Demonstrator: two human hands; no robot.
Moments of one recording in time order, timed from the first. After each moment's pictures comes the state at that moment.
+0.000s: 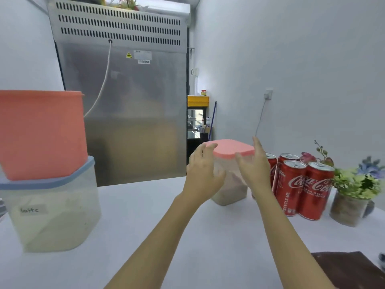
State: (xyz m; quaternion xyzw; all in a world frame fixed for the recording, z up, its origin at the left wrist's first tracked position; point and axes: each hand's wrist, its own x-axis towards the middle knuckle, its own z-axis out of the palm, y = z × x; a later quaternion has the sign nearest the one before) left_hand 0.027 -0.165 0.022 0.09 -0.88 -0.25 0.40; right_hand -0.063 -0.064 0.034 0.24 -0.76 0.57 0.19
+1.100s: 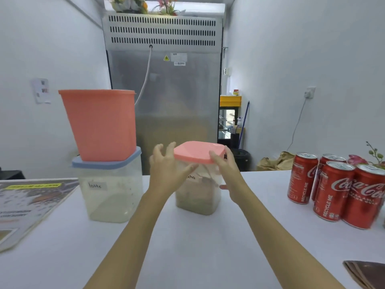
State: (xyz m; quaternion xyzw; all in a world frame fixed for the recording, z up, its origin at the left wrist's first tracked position) left_hand 0.142 -0.245 0.025 0.33 -0.84 -0.19 0.40; right_hand 0.025 -0.140 0.022 0.33 -0.61 0.69 -0.19
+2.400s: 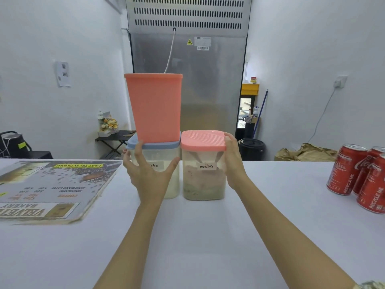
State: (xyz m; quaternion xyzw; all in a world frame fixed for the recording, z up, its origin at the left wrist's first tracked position) left_hand 0.249 -0.345 -0.039 0.37 -0.66 -0.21 0.62; right_hand 0.098 -0.236 0.008 0.33 -0.56 0.74 -0.17
